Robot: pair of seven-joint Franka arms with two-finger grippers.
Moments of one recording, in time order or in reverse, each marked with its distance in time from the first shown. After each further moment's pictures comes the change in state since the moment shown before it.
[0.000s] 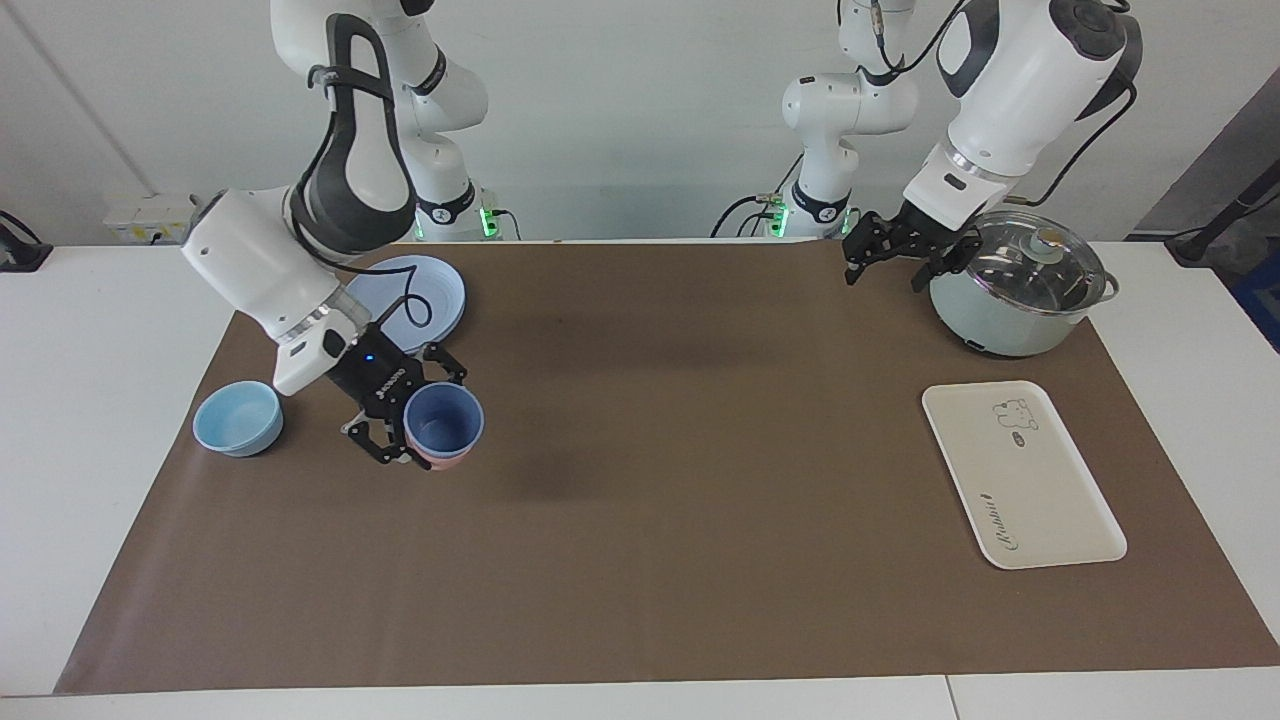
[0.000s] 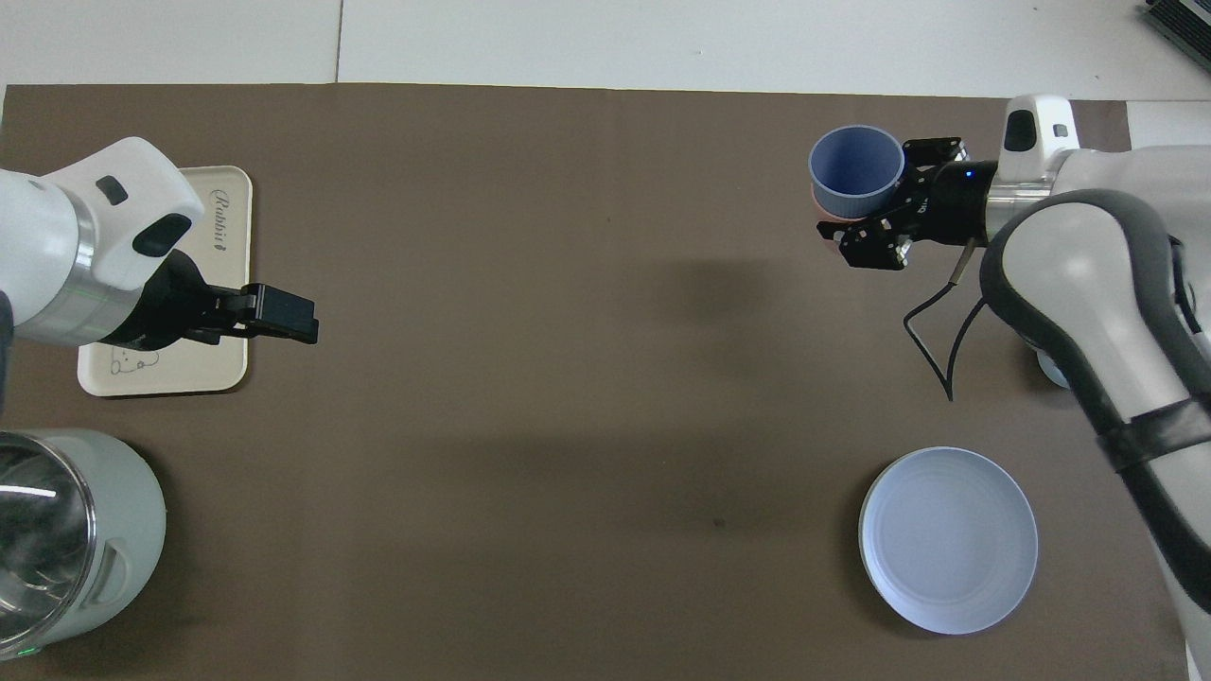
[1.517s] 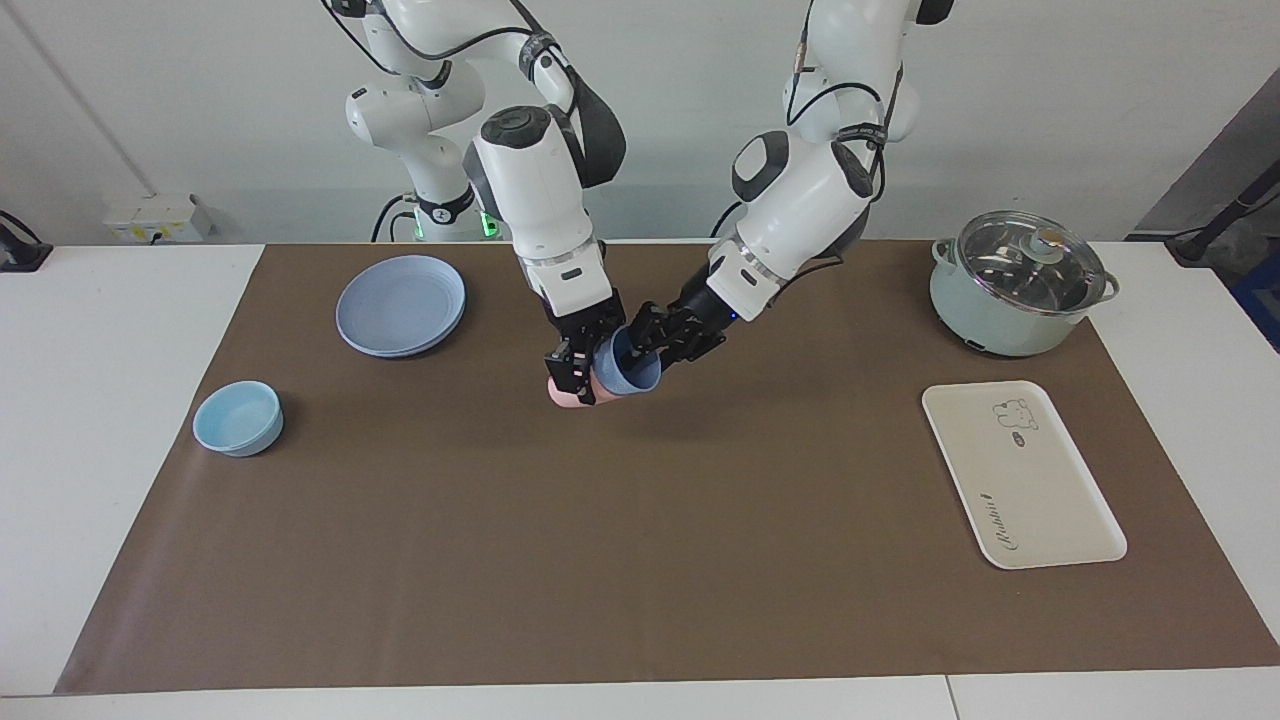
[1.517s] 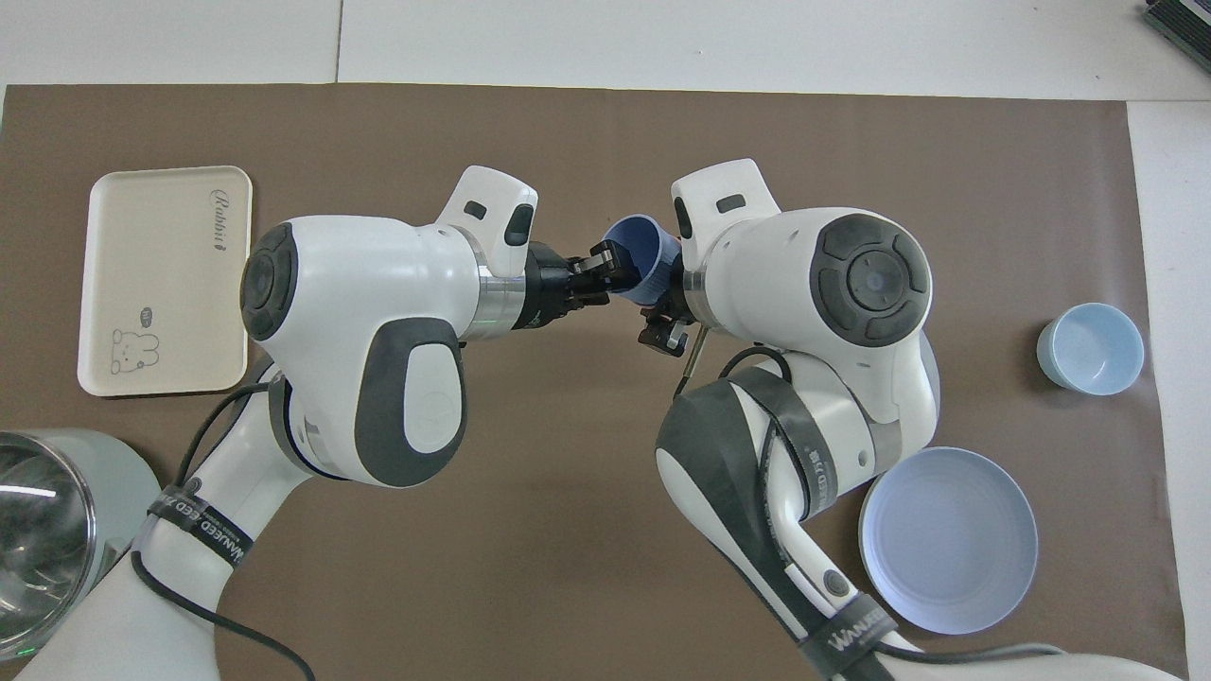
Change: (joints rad) left arm -0.379 0.241 -0.007 -0.092 -0.487 0.738 -0.232; right arm 0.361 -0.013 0.001 0.033 -0.585 -0.004 0.523
